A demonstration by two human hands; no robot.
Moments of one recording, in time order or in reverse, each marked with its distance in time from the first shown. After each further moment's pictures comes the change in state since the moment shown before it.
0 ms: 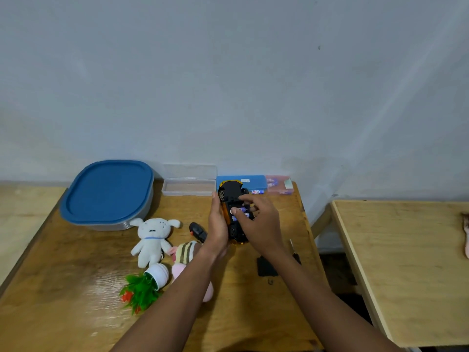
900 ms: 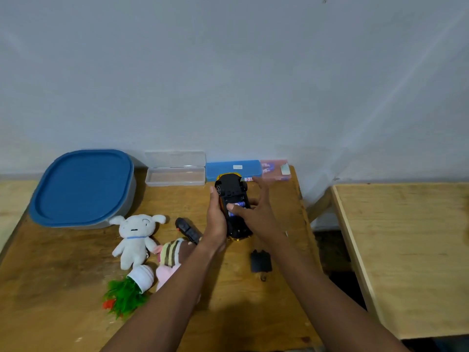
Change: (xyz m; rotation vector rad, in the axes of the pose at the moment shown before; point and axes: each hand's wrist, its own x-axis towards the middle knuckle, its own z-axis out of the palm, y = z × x) left_hand 0.037 -0.020 0.015 0.051 0.035 -0.101; right_hand 0.032 0.042 -0.002 0.519 -0.222 0.559
